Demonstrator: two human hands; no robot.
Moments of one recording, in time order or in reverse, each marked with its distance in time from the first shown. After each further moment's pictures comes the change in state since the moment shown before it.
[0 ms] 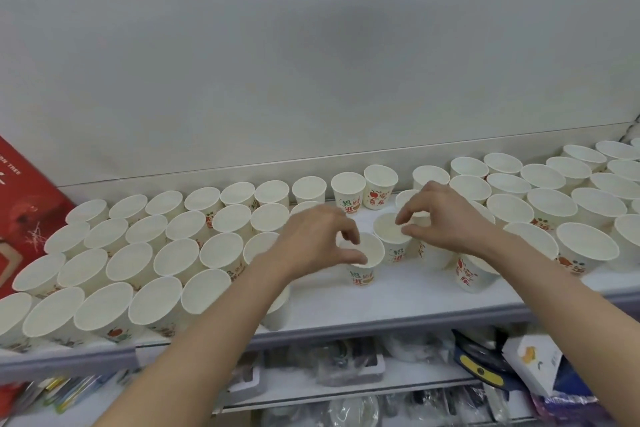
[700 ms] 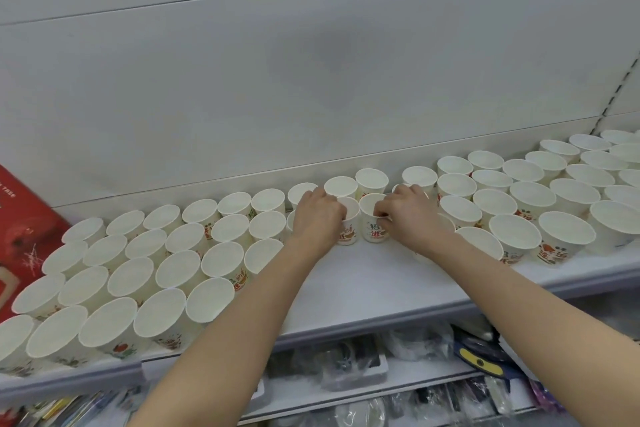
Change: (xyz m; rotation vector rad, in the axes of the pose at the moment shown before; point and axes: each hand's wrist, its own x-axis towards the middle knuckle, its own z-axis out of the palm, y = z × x) left_hand 0.052 -0.011 0.029 0.414 0.027 -0.076; right_hand 0.023 -0.013 0.045 -0.381 0.142 -0.025
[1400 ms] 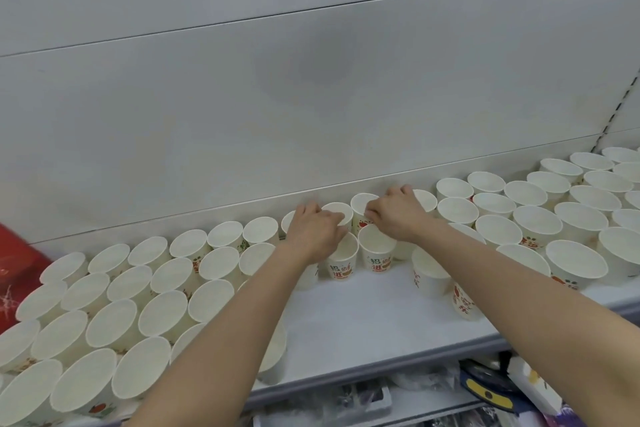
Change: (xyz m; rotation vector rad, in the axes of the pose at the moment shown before) left_hand 0.047 -0.024 0.012 -0.112 -0.178 0.012; right_hand 0.071 0.030 0.011 -0.068 -0.247 0.038
